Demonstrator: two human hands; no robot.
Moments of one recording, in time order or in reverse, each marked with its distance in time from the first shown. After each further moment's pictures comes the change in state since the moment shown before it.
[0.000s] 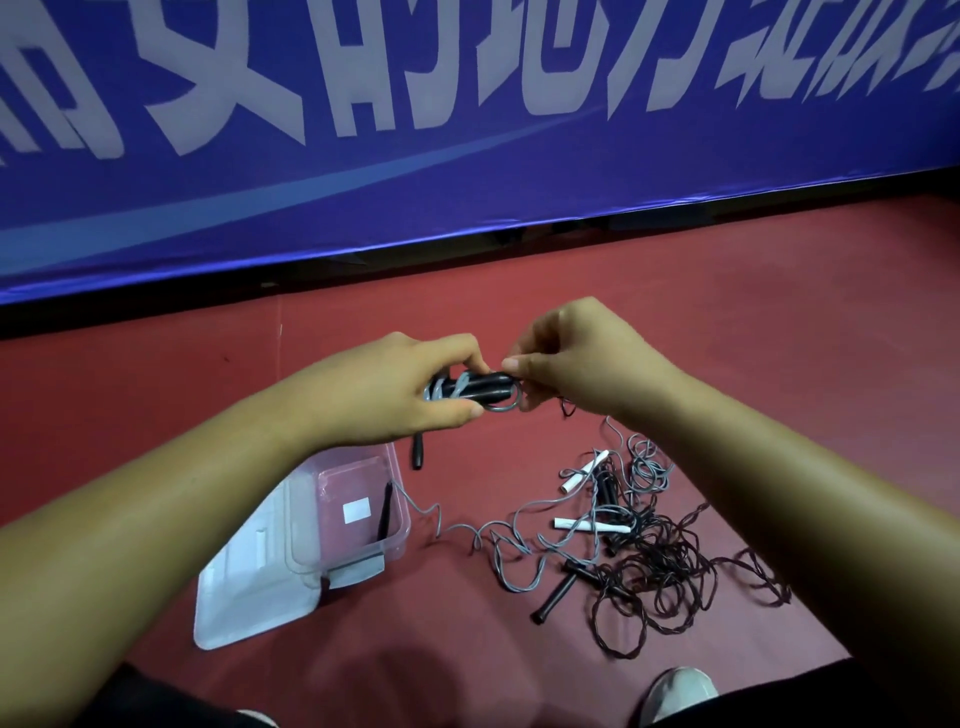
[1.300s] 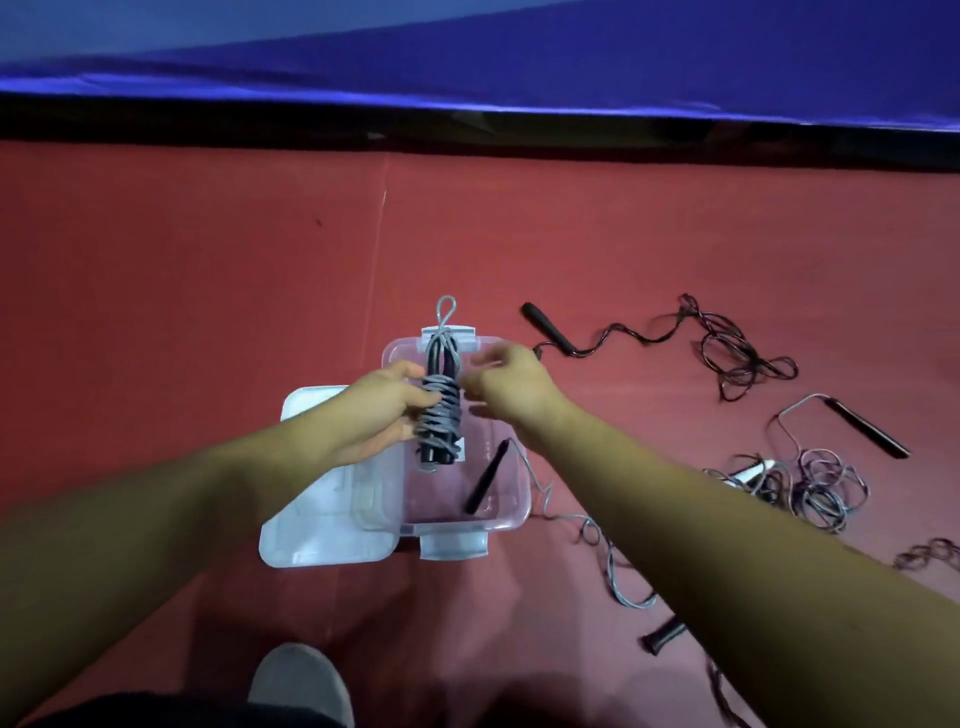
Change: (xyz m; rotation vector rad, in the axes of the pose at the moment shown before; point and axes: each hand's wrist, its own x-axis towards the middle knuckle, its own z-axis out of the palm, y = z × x) left_hand -0.032 -0.279 0.153 -1.471 0.283 -0.898; right_hand 0.204 0.103 0.296 0.352 -0.178 0.418
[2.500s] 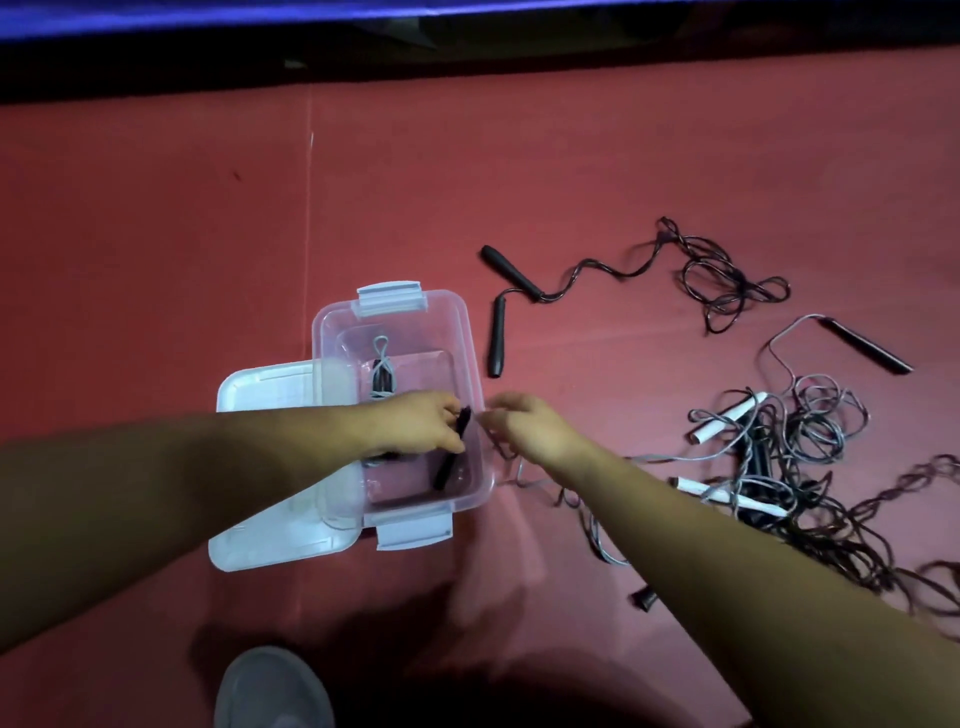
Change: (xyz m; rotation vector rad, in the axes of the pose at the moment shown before) left_hand 0.093 -0.072 0.044 1.024 -0.286 -0.082; right_hand 0.011 0.114 -0.056 -0.166 -0.096 0.179
